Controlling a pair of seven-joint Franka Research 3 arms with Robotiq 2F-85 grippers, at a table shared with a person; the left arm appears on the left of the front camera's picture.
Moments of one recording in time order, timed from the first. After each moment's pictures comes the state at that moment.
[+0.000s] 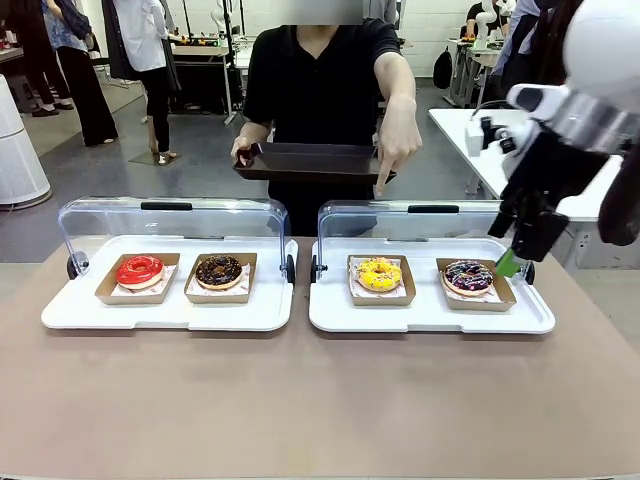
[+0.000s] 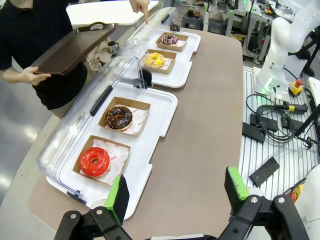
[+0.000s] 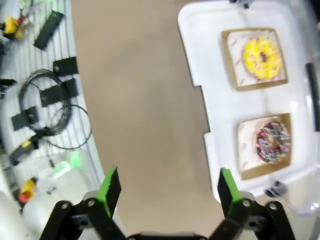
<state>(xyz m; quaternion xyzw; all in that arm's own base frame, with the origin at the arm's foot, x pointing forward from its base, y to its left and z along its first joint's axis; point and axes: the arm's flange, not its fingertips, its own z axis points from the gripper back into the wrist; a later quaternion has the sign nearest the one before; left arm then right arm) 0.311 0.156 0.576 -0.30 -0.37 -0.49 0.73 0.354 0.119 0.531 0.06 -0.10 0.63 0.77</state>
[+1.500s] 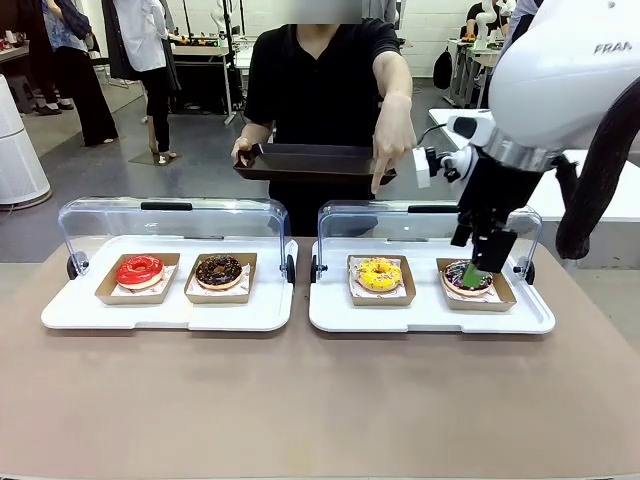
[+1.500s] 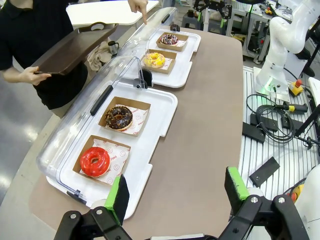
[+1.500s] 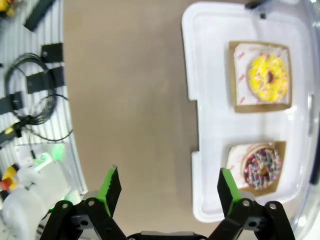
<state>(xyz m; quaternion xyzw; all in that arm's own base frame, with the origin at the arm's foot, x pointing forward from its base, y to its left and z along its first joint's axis) 0.311 0.156 0.576 -0.29 -0.37 -0.49 0.73 0.373 0.168 0.495 0.03 -0.08 0.68 0.73</state>
